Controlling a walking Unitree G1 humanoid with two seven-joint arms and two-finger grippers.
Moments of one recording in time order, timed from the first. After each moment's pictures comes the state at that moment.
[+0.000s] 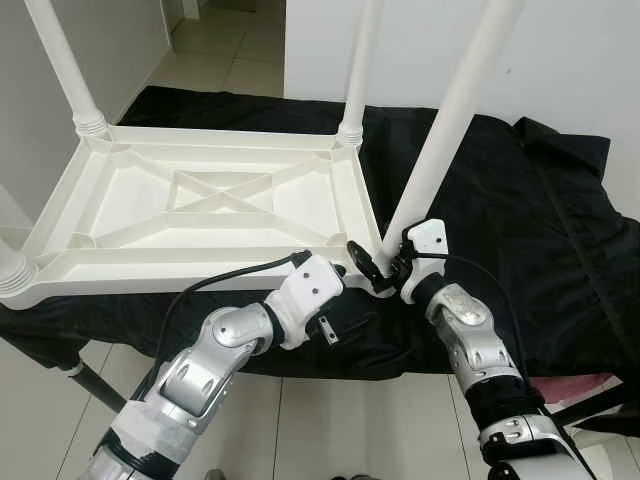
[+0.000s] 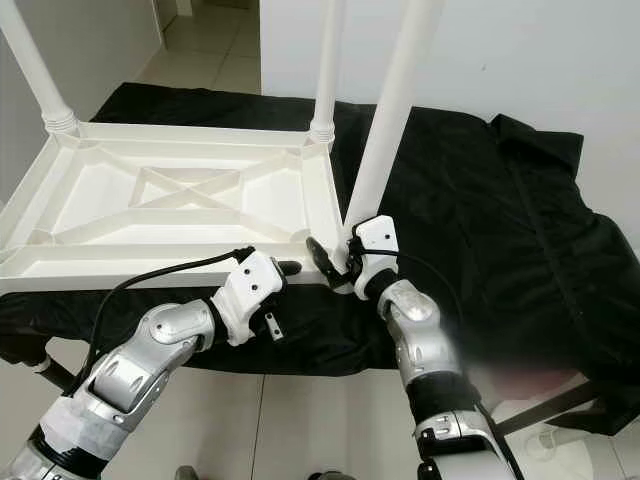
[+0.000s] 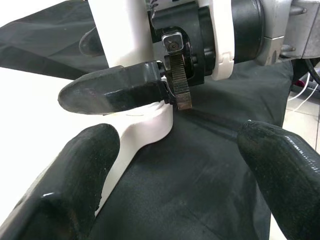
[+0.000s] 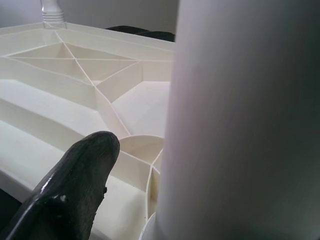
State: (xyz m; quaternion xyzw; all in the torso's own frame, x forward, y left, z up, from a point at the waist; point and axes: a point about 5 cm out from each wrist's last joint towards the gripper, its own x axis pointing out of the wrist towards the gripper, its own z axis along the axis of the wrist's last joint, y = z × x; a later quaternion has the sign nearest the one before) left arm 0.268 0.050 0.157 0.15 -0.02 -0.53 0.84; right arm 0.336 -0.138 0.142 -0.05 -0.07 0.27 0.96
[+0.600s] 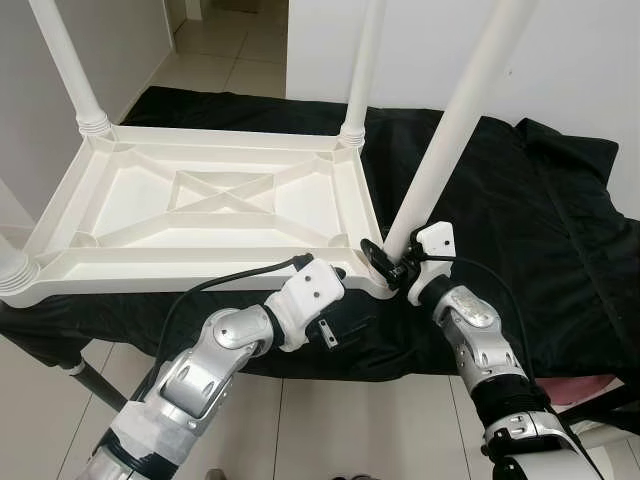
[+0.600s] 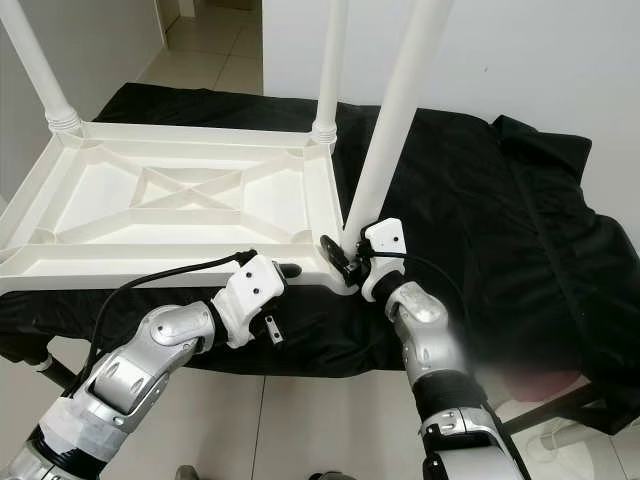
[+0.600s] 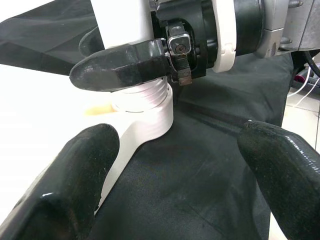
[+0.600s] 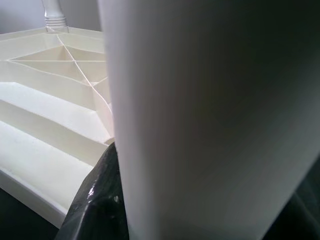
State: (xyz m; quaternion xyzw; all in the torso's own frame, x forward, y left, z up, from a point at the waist) left arm 0.267 0.050 0.155 0.16 -0.01 -0.53 0.83; right arm 0.336 -0.147 0.138 -0.04 -0.08 0.26 0.96
